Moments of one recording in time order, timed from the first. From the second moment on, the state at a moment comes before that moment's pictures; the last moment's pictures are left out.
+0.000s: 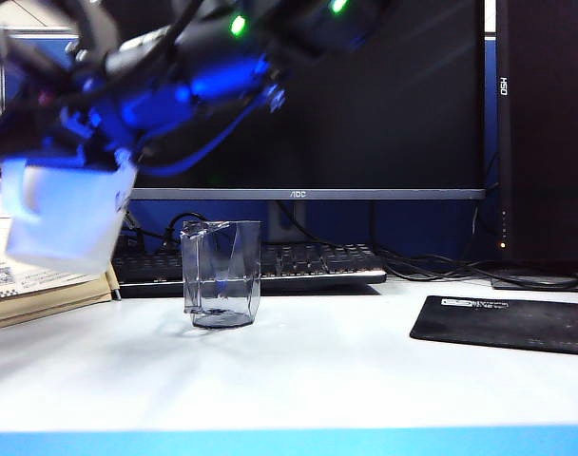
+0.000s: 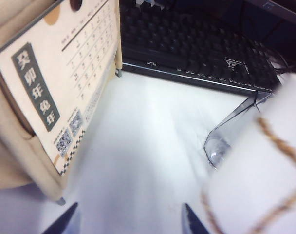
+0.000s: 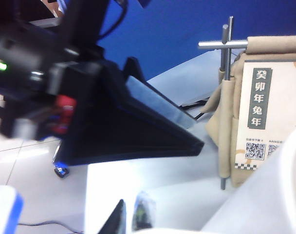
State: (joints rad) left arm 0.20 0.84 0.31 0.08 0.56 -0.21; right arm 0.95 1.92 1.23 0.40 -0.49 -0.03
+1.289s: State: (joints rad) left arm 0.20 0.84 0.31 0.05 0.56 -0.20; right arm 0.89 2.10 1.26 0.46 -0.49 -0.08
